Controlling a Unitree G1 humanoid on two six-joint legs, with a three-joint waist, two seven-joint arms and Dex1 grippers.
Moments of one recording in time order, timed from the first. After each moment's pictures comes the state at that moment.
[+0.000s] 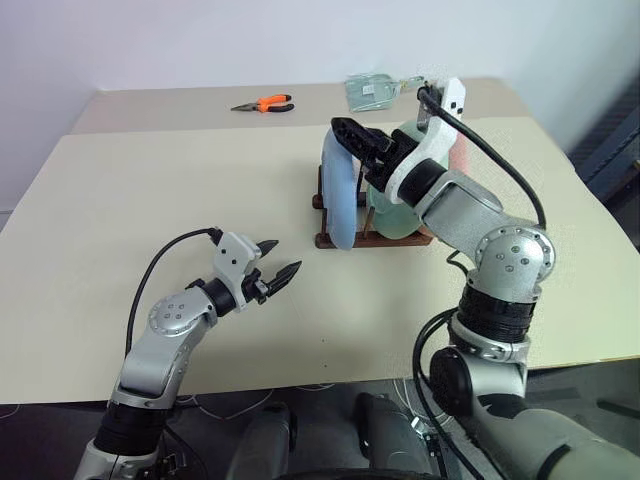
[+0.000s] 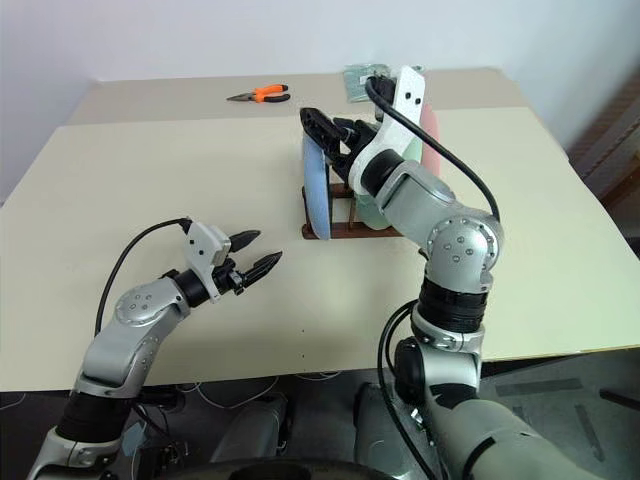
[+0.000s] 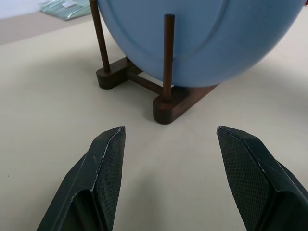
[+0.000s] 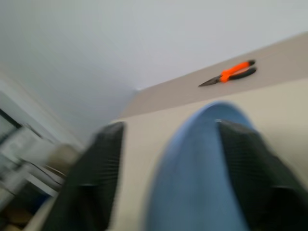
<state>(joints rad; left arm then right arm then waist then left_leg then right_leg) -0.13 0.42 -0.07 -0.30 -0.28 0.33 -0.58 -0.80 -0.15 -0.19 -0.30 0.87 1.00 -0.08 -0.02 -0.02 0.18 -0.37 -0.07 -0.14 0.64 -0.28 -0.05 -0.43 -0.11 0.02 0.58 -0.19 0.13</state>
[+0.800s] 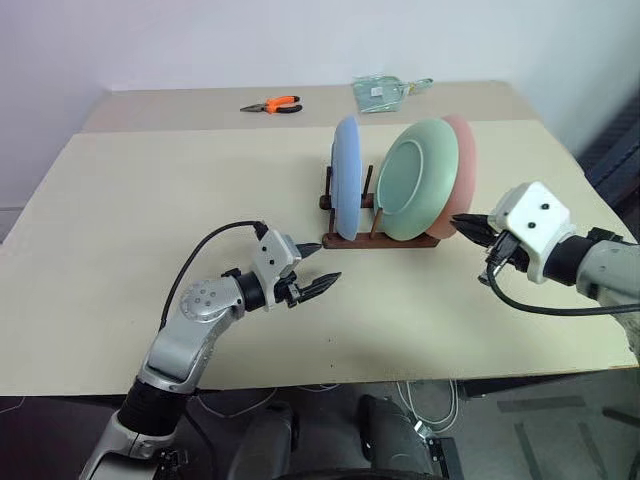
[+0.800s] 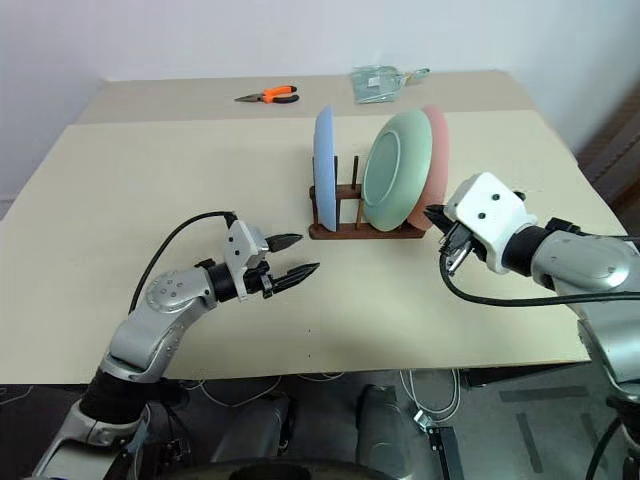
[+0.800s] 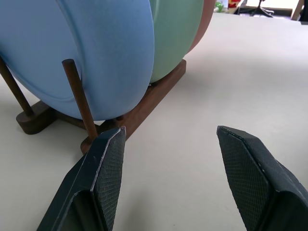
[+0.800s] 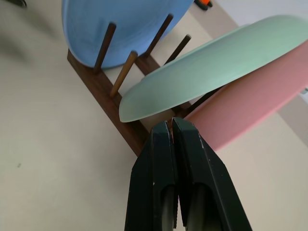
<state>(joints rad) -0.25 0.40 -0.20 -0.28 -0.27 0.34 -0.71 -0.16 -1.02 -0.18 -0.58 0.37 0.63 0.63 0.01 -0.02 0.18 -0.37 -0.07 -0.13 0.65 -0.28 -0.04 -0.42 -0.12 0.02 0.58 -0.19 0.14</state>
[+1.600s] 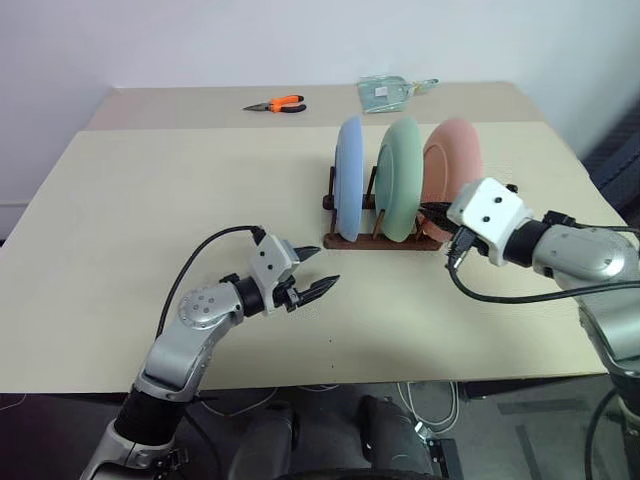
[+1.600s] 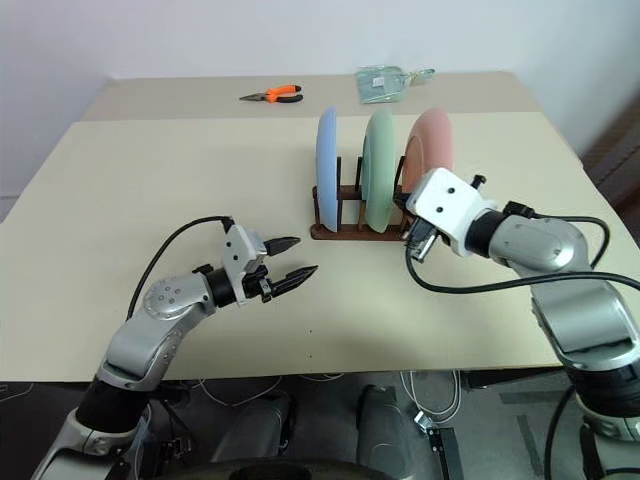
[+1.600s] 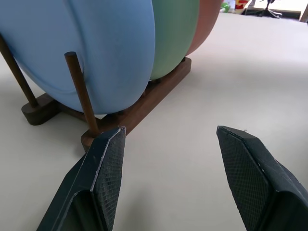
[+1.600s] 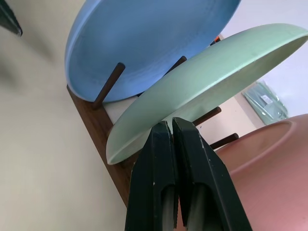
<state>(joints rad) -0.21 0.41 -0.19 -0.32 -0.27 0.35 -0.68 -0.30 -0.93 -0.06 -0.50 0.20 0.52 0.69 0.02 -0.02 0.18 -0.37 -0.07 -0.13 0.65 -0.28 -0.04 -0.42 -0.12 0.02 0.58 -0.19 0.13</state>
